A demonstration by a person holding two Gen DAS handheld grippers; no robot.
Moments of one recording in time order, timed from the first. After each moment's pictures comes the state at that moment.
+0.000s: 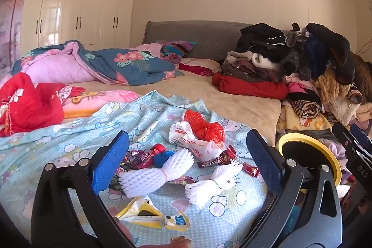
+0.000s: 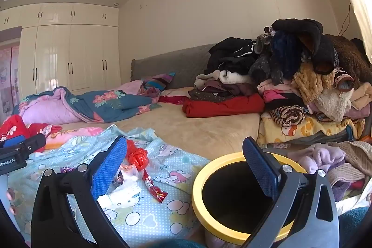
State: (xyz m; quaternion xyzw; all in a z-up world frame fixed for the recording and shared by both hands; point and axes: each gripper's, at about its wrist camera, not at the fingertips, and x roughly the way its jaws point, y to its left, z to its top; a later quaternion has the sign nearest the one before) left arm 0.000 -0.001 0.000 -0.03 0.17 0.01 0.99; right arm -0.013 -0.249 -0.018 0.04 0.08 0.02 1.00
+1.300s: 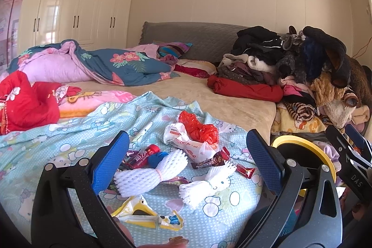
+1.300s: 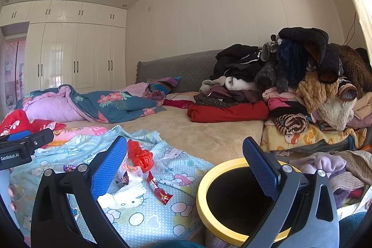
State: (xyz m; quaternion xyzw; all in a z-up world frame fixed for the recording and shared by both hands) left arm -0.003 -0.008 0.006 -0.05 0.17 0.00 0.98; right arm -0.020 -0.240 -0.012 0.02 0.06 0.04 1.00
